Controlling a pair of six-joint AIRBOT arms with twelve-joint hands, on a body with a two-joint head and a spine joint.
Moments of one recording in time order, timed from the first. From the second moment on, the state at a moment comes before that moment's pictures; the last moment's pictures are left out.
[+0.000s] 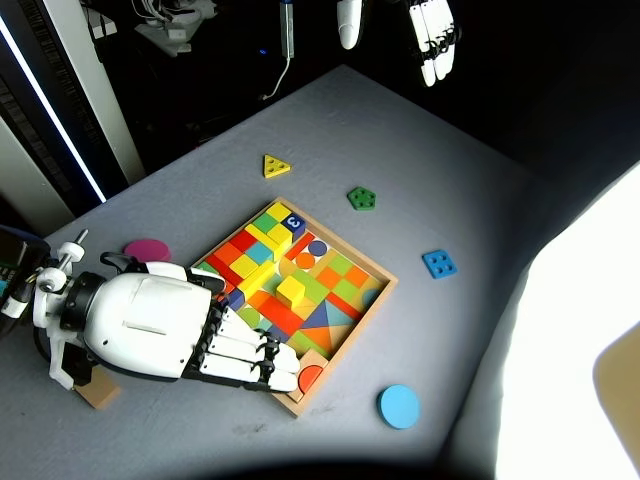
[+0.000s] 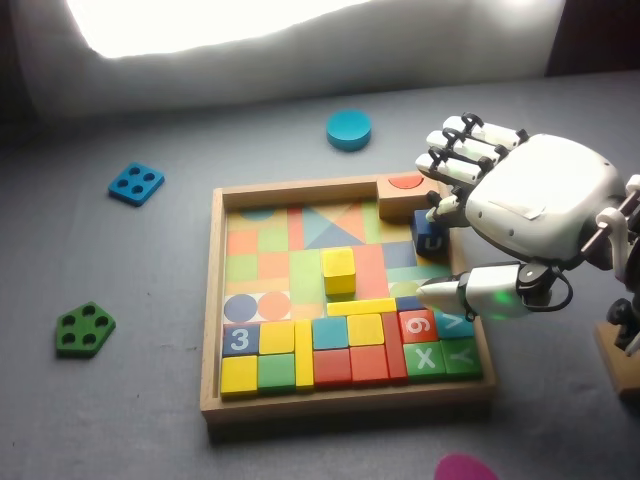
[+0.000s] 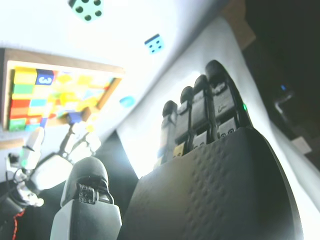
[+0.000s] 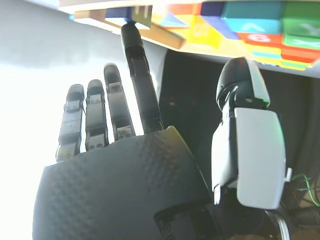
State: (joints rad) left arm -0.70 -0.26 0.65 0.56 1.25 0.81; right arm -0.55 -1.16 1.08 0.55 0.52 -1.84
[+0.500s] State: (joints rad) left arm -0.70 -0.26 0.65 0.56 1.25 0.81; right arm -0.55 -1.20 1.14 0.55 0.54 -1.81
